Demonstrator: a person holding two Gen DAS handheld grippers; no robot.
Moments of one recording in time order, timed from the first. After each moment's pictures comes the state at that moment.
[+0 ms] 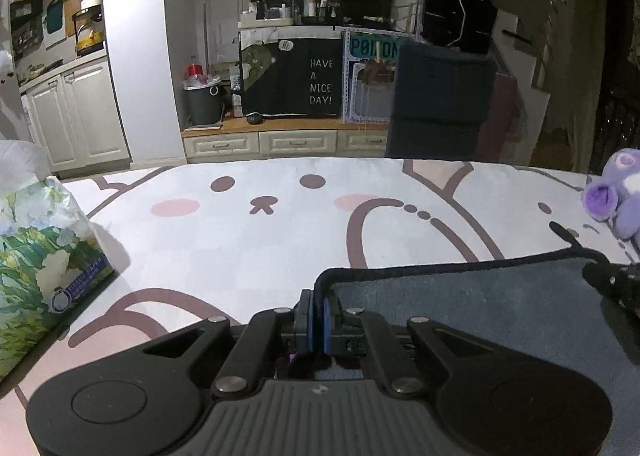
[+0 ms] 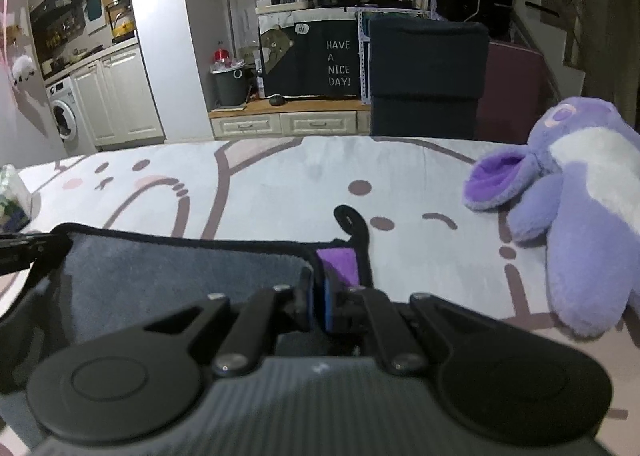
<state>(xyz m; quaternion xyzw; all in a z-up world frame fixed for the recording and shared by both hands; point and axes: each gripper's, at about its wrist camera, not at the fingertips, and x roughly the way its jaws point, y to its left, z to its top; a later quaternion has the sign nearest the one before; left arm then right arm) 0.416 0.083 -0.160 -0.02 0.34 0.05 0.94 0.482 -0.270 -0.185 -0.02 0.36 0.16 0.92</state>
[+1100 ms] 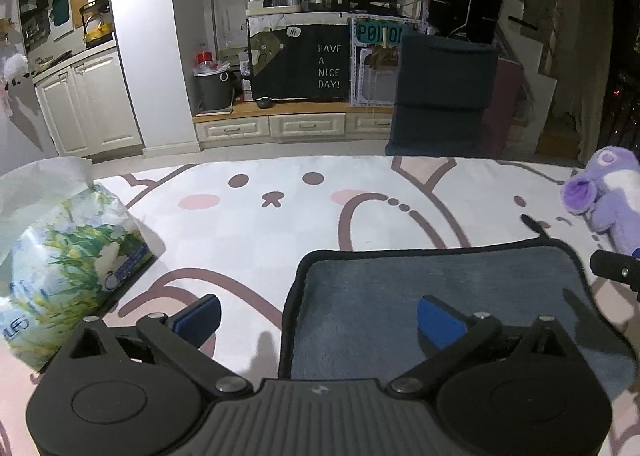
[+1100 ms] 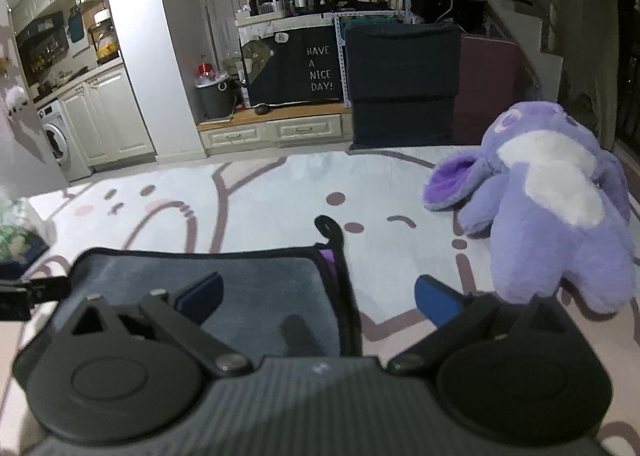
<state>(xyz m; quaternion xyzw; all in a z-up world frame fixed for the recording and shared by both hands) 0.377 0.067 -0.108 -0.02 0.38 0.06 0.92 0.449 -0.299 -0.137 0.02 0.36 0.13 0.92</state>
